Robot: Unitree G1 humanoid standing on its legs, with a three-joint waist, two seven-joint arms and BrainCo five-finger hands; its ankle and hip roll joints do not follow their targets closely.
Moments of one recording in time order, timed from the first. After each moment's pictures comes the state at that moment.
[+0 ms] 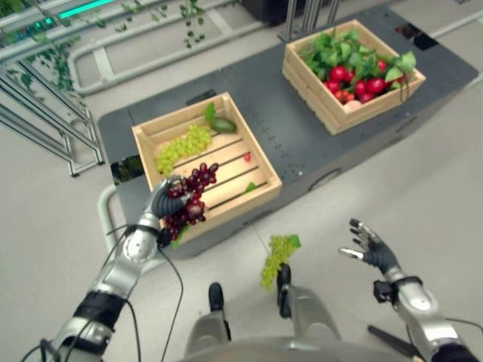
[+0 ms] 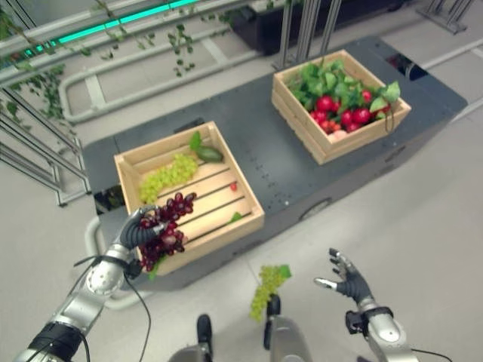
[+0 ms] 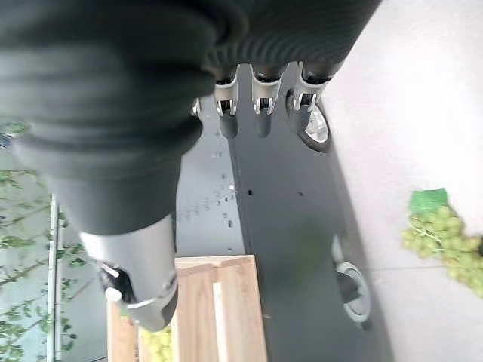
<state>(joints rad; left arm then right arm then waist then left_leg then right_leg) -0.07 0.56 -0.17 0.33 0.17 -0.26 0.17 0.16 -0.56 0.17 0.48 0.38 -0.31 0.11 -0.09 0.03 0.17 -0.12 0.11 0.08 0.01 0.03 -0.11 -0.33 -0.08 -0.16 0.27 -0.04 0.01</state>
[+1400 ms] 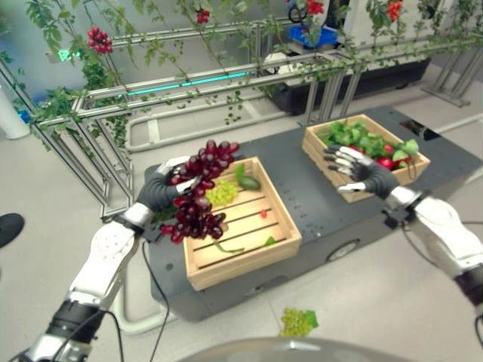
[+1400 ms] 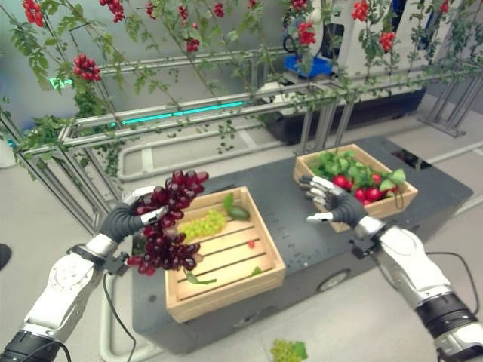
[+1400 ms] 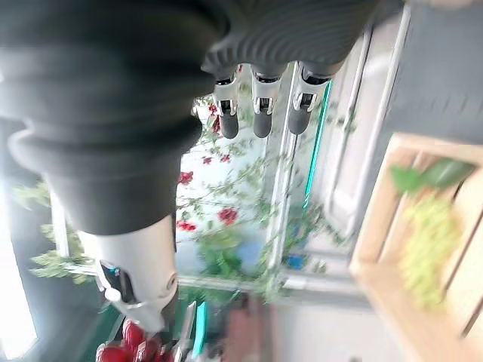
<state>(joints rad) -0.05 0.69 -0.13 -0.06 -0.41 -0.30 -0.23 -0.26 -0.81 0.34 0.18 0.78 -0.17 0.42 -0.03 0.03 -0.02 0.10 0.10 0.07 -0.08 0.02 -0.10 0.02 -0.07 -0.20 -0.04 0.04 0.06</state>
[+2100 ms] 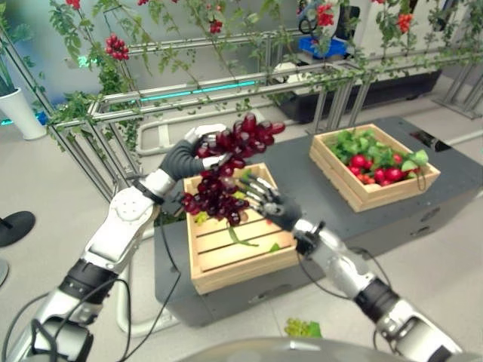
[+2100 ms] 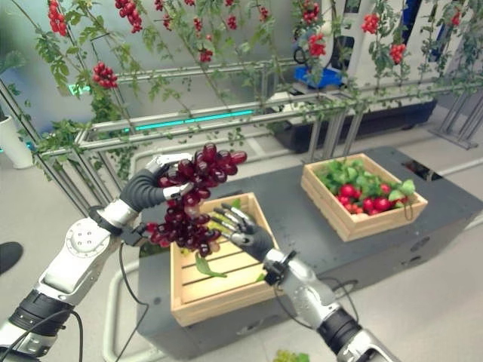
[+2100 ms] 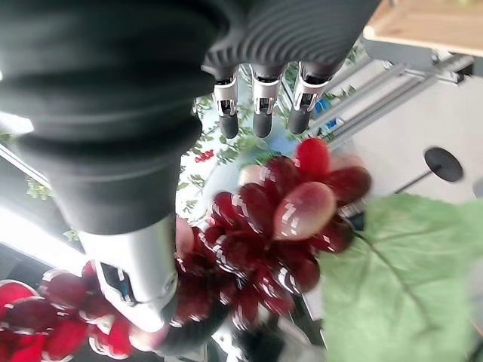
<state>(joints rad) -0.30 0.72 -0.28 -0.12 -0.41 -0.30 -0.23 -0.26 -0.33 0.61 0.27 1.05 -0.08 0.48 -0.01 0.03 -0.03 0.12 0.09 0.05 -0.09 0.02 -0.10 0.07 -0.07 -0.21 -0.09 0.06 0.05</state>
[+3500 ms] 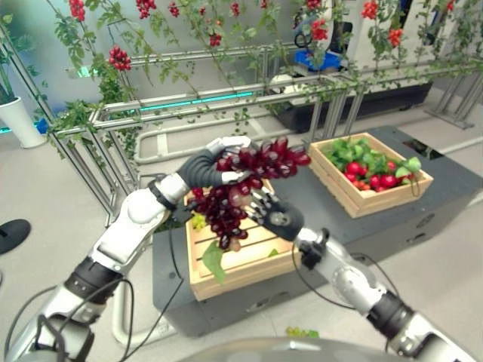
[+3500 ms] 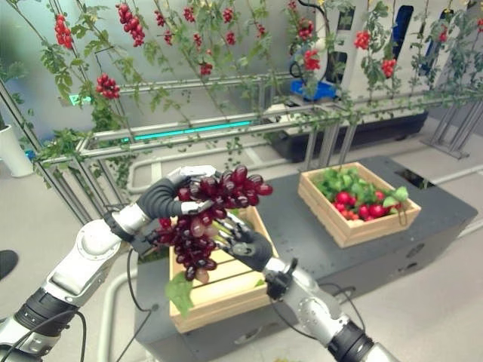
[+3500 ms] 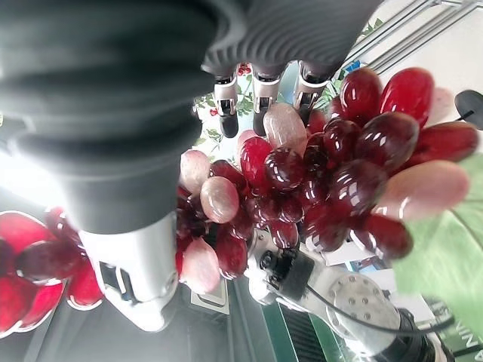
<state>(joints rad) -0.31 0.73 -0.34 -0.18 -0.37 -0.31 -0.31 -0.19 -0.43 0.62 0.04 1.14 -0.08 0.51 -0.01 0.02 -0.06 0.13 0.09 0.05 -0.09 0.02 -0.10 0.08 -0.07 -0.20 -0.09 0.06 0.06</state>
